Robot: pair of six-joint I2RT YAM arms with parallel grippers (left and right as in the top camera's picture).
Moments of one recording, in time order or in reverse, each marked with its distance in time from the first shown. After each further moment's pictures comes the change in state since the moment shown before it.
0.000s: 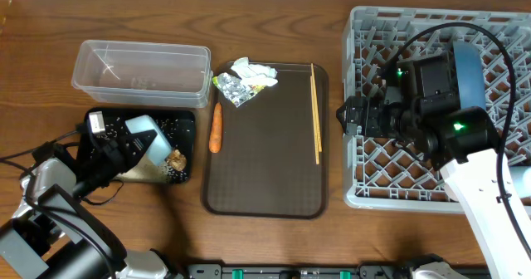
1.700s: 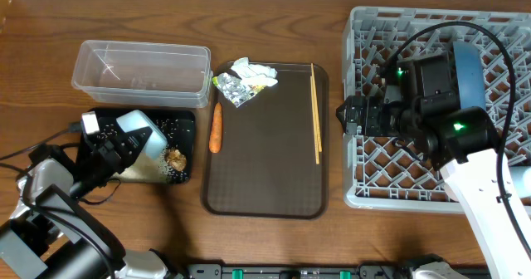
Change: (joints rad) left arm 0.020 0.006 0.011 0.007 0.056 0.129; right arm 0.000 0.000 0.000 0.014 0.001 -0.019
